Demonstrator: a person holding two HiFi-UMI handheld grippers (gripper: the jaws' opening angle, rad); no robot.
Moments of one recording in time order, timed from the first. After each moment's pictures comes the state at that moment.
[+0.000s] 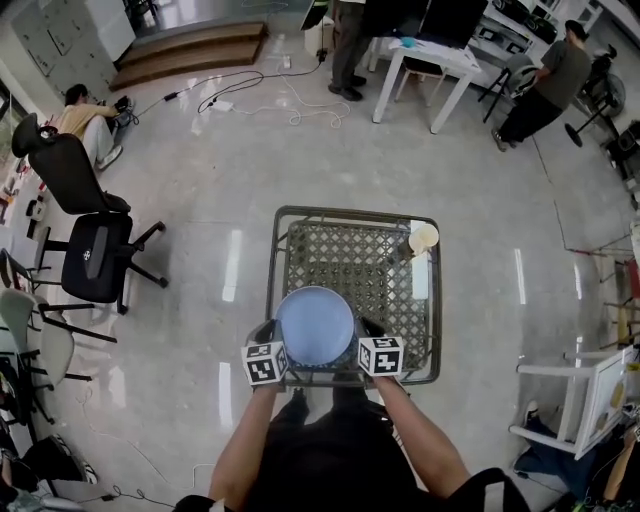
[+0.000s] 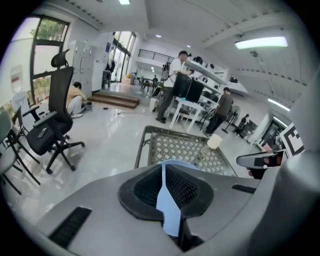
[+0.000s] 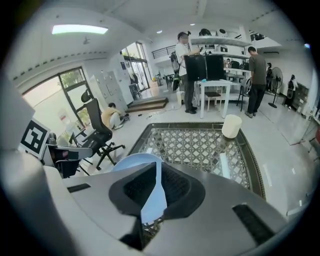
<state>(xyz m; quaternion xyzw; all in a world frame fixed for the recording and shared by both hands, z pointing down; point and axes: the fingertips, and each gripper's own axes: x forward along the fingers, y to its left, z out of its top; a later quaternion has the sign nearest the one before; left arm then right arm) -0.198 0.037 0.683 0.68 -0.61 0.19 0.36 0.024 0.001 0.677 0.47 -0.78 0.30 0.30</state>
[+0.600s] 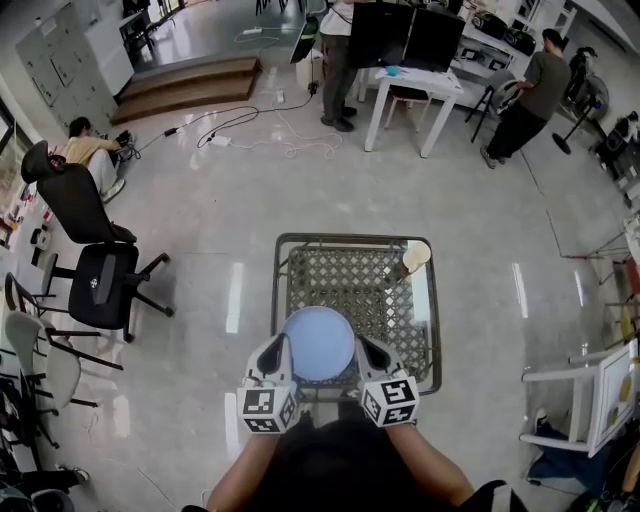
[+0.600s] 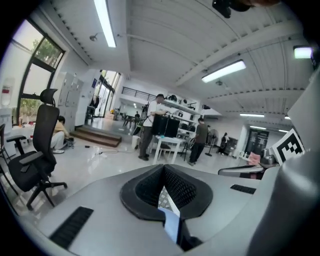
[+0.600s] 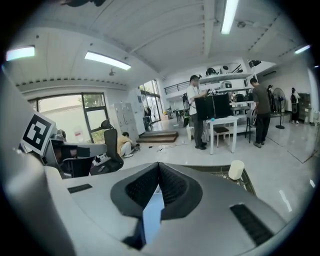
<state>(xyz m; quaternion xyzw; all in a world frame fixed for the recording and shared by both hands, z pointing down) -0.165 0.052 0.472 0.77 -0.60 0.06 0.18 -0.007 0.041 0.494 0.47 -0.85 0.17 0.14</state>
